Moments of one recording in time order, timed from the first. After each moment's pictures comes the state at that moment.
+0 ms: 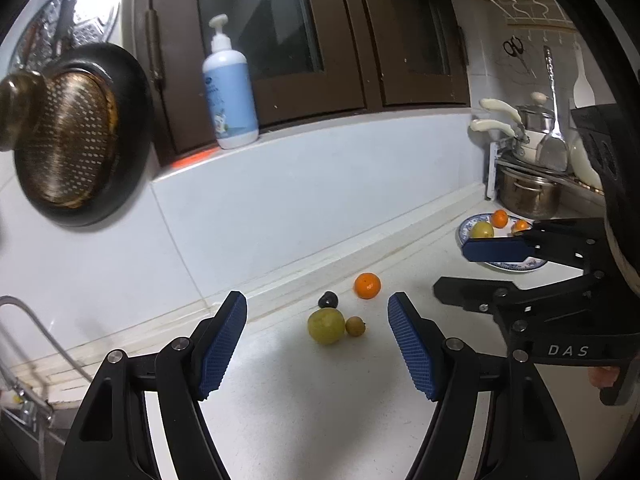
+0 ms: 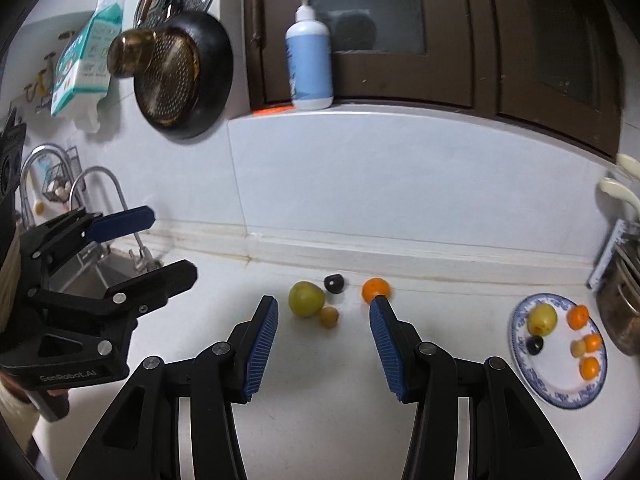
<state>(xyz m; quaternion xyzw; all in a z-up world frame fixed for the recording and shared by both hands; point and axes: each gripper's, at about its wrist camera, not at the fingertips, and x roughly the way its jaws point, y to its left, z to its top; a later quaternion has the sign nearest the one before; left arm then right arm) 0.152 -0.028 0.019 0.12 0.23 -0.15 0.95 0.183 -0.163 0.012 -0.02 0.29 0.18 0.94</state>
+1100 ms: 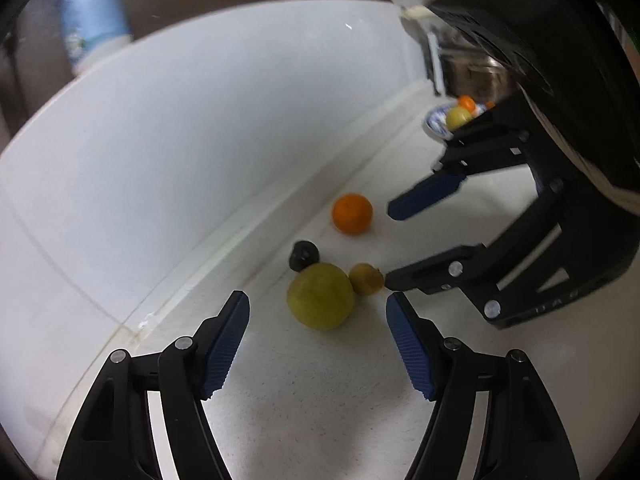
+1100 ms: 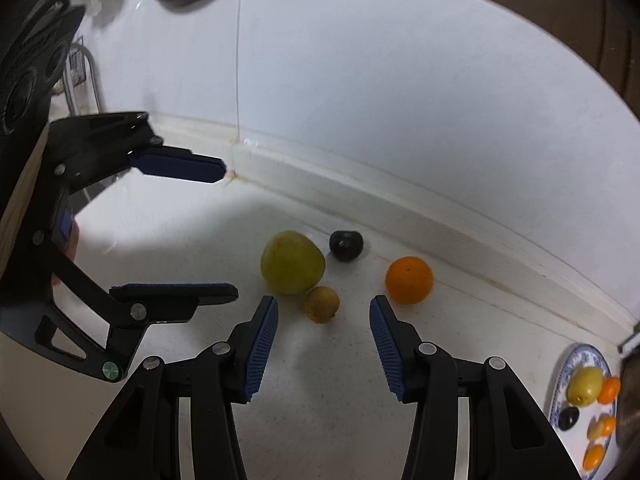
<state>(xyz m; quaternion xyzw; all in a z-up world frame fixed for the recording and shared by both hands) 0.256 -0.040 -0.081 0.27 0.29 -0.29 0.87 0.297 -0.116 -0.082 -0.15 0.38 0.24 0.88</state>
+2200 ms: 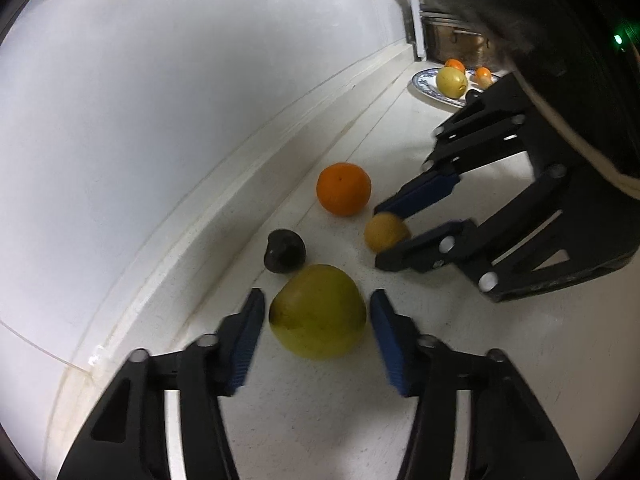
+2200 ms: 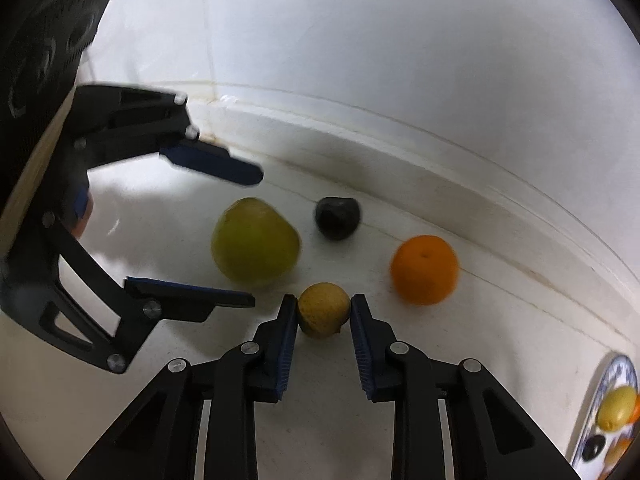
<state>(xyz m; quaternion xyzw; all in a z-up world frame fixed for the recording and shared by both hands) 0.309 -0.062 -0.108 0.27 0.34 -0.33 0.84 0.332 -0.127 -0.115 -0.13 0.42 0.24 0.86</state>
